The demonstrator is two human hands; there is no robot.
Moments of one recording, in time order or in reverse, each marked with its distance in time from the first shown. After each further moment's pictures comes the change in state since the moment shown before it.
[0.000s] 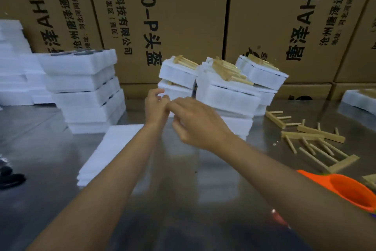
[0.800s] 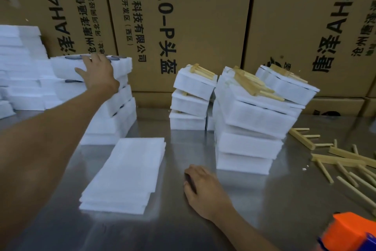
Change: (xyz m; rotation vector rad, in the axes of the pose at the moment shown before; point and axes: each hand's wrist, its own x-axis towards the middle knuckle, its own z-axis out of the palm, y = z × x) left_hand 0.176 0.038 -0.136 1.391 0.376 0.208; right_hand -0.065 0.003 0.157 0.229 -0.252 0.375
